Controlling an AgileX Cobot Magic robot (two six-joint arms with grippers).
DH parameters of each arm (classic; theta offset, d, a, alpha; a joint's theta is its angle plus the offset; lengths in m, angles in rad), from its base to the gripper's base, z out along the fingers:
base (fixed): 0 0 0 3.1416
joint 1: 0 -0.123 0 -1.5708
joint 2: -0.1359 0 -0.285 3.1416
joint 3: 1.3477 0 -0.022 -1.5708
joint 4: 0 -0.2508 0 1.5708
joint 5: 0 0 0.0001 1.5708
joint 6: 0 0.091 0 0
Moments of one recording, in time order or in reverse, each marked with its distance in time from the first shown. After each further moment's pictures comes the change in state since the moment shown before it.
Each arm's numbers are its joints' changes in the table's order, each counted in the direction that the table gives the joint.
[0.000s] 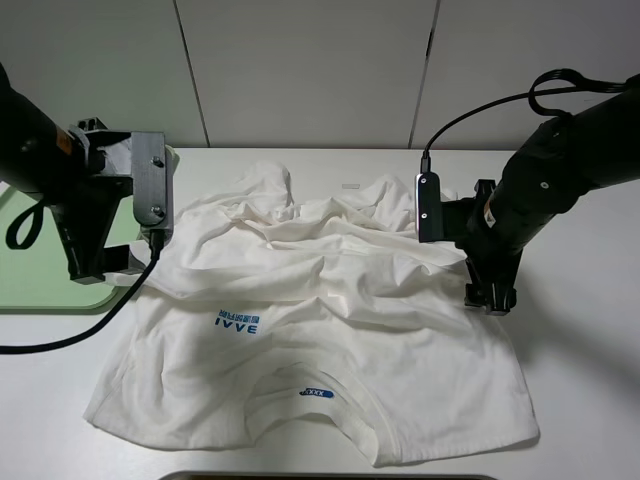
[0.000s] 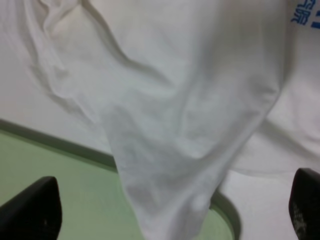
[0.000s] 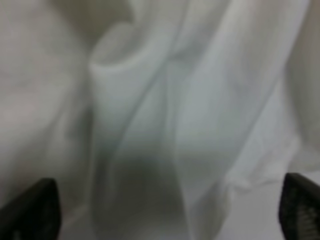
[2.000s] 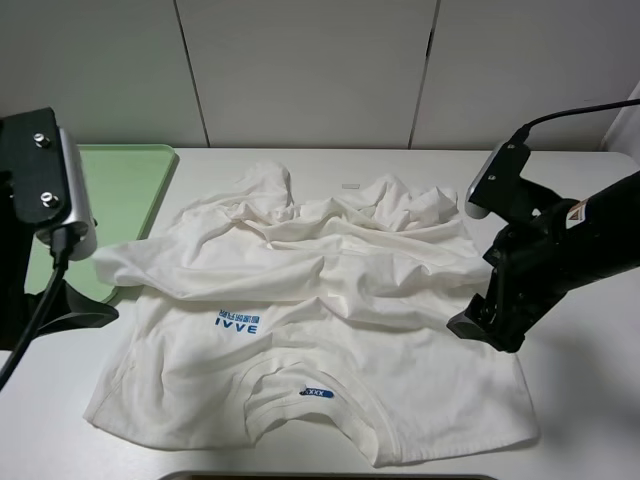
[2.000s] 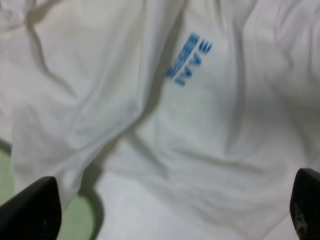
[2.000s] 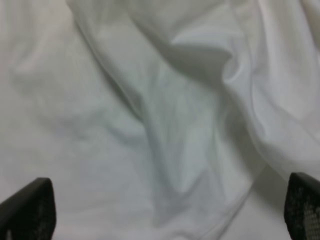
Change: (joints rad) left arm 0.000 0.420 0.164 0.349 0.187 -0.051; right arm 0.000 0.507 0.260 -0.674 0.060 -0.042
